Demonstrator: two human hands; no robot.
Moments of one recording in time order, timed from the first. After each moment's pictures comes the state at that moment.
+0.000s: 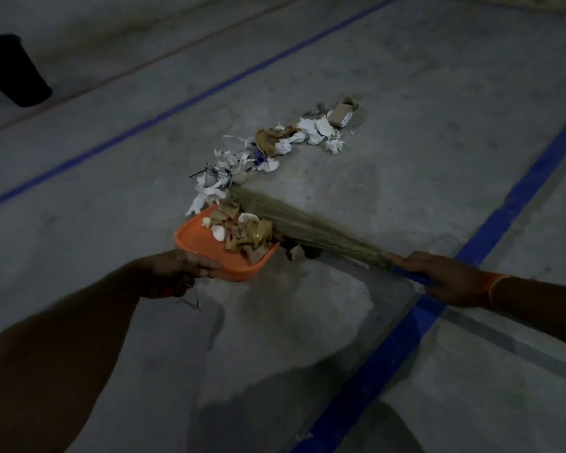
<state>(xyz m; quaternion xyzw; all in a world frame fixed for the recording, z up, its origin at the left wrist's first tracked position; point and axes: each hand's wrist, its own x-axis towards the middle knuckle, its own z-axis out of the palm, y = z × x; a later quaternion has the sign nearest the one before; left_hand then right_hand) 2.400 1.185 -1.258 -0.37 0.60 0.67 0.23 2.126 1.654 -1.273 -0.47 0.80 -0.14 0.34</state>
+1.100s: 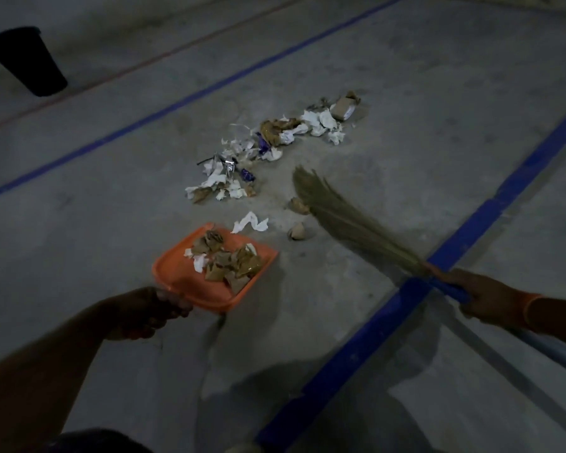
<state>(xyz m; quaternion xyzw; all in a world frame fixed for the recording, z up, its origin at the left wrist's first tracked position) 2.534 1.221 -1.267 -0.42 0.58 0.65 0.24 2.158 1.741 -1.281 -0.31 0.87 -0.11 0.36</state>
